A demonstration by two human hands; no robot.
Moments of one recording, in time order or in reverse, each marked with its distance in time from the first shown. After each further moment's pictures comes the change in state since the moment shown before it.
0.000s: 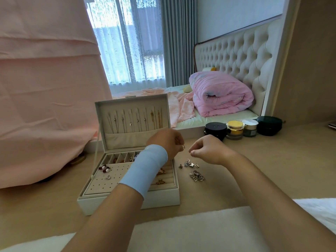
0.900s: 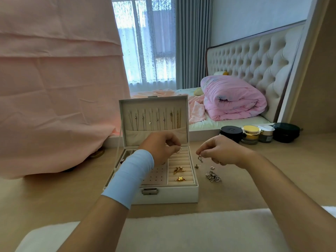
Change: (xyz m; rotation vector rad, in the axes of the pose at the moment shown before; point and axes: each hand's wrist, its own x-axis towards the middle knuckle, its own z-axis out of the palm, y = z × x) left_hand -0.055 -0.048 -0.039 -0.276 0.065 0.032; right_hand -0.016 -0.035 -0.003 0.095 -0.149 -0.032
